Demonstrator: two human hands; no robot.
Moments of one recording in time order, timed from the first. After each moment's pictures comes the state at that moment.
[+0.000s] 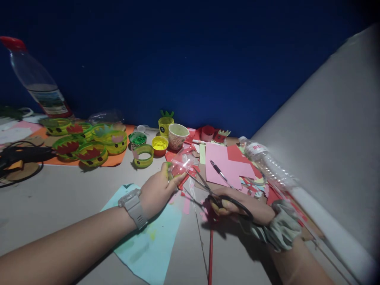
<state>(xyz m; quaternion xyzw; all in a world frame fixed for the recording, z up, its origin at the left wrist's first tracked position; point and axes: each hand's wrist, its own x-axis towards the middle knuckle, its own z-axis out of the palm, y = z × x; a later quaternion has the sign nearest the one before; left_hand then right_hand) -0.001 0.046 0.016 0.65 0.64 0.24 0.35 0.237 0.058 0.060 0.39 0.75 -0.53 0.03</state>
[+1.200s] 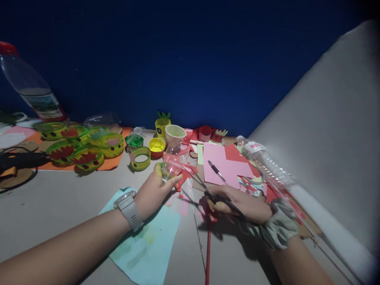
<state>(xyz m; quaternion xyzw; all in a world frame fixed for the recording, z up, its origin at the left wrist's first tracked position) -0.006 0.050 0.007 0.60 0.56 0.37 0.42 0.236 0.059 0.052 0.42 0.72 -0.54 -0.02</state>
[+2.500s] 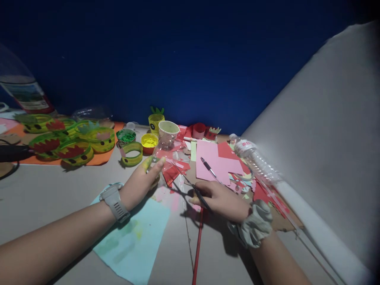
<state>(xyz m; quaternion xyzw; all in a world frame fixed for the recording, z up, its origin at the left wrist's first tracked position) -0.006 0.053 0.011 0.52 0.50 0.42 0.55 0.227 0.054 0.039 0.50 0.78 -0.37 -0.03</state>
